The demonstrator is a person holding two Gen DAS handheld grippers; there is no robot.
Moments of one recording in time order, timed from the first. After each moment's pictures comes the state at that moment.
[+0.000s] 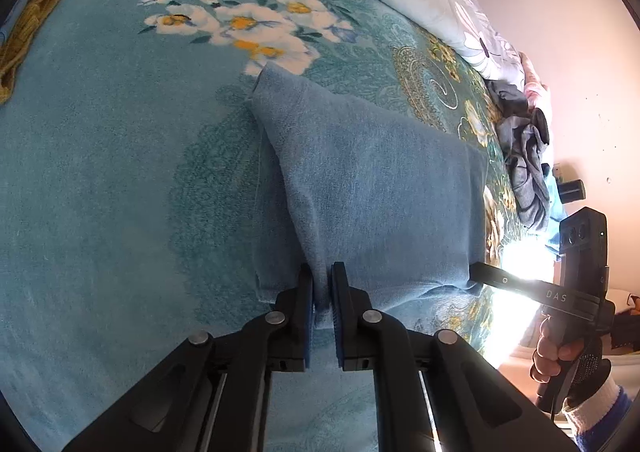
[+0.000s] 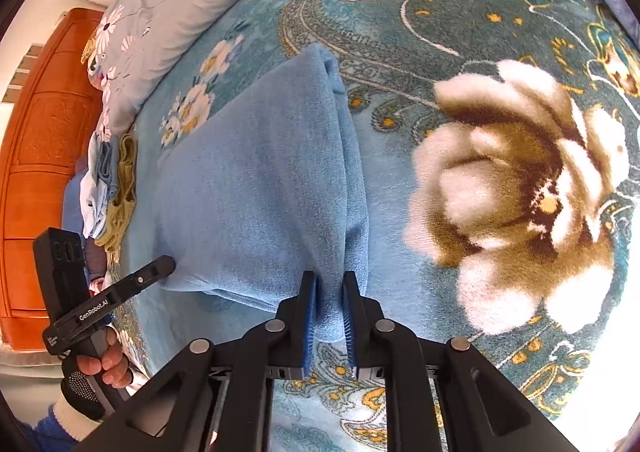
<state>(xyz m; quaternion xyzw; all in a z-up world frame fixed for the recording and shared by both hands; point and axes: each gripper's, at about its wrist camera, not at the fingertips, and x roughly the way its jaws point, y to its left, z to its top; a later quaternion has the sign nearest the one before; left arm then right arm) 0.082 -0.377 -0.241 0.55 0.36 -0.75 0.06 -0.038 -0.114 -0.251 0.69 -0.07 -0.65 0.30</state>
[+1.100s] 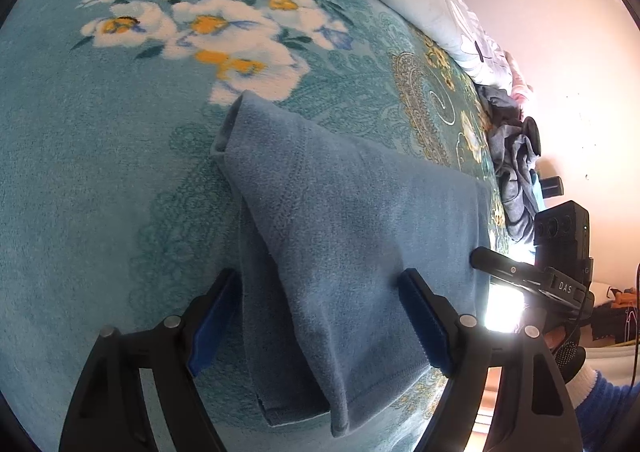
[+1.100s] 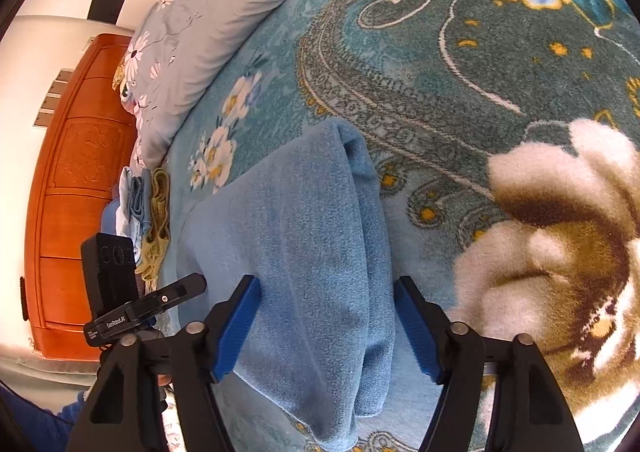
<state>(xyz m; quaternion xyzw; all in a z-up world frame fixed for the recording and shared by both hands) 0.026 -0.402 -0.281 0.54 0.38 -0.75 -0.01 -0.089 -0.135 -0.277 0.67 -0.15 -0.64 0.35</state>
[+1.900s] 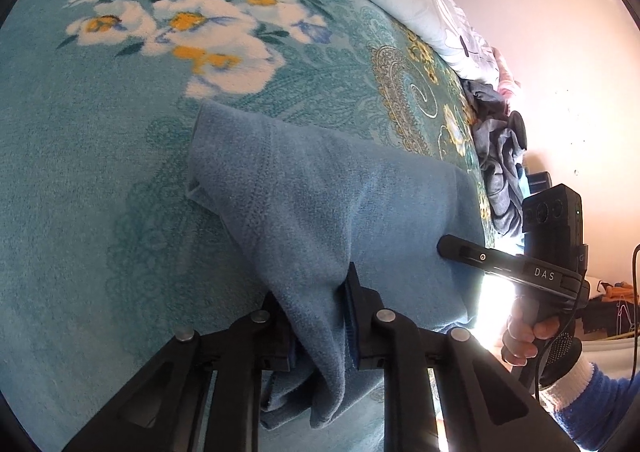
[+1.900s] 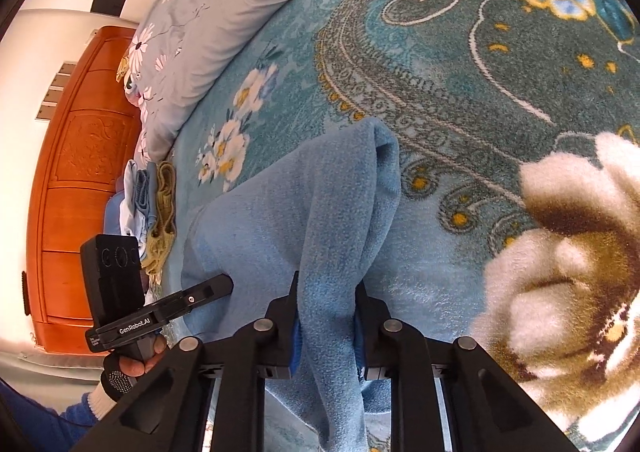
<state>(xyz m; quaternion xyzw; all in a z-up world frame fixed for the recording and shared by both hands) 0.027 -0.396 -0.271 0.54 0.39 -0.75 -0.02 -0.094 -0.148 -0.265 0.68 -0.14 -0.62 0.37</state>
